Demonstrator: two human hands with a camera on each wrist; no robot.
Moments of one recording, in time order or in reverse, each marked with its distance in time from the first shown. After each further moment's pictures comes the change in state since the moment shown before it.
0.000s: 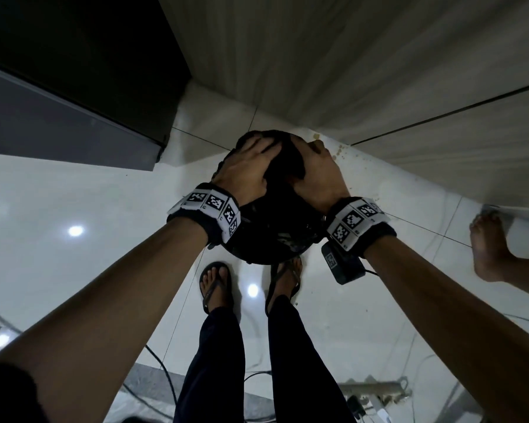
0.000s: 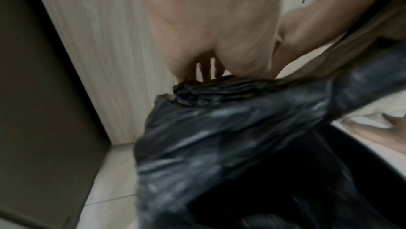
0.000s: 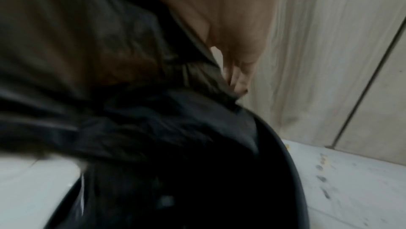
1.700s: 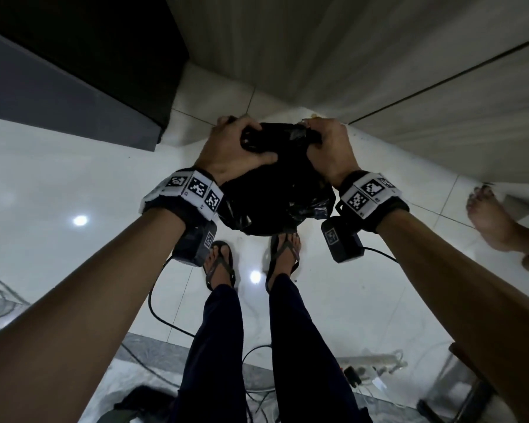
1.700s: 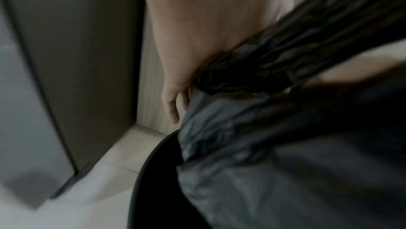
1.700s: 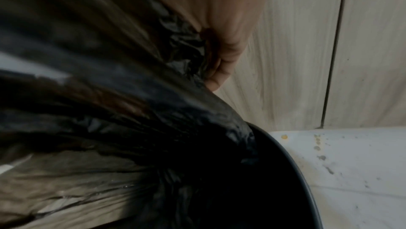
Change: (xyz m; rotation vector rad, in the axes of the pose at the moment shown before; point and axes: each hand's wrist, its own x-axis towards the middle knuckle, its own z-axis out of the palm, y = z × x) left_hand -0.041 0.020 -0.033 -0.535 0.064 -0.385; right_hand -0.028 -0.003 -0.029 0.361 0.102 0.024
